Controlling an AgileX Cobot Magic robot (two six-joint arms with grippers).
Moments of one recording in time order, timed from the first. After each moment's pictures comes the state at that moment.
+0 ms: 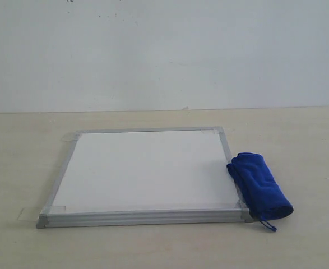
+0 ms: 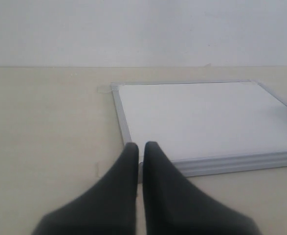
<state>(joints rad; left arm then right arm) -0.02 0.00 0.00 -0.13 0.29 0.06 0.38 0.15 -0.37 -0.45 0.21 0.58</state>
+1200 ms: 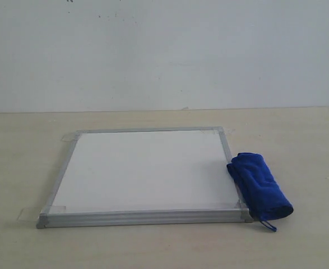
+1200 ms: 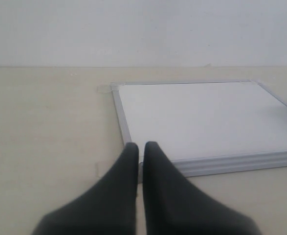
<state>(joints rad) -0.02 0.00 0.00 -0.13 0.29 0.06 0.35 0.10 -0.37 -0.10 0.50 0.00</state>
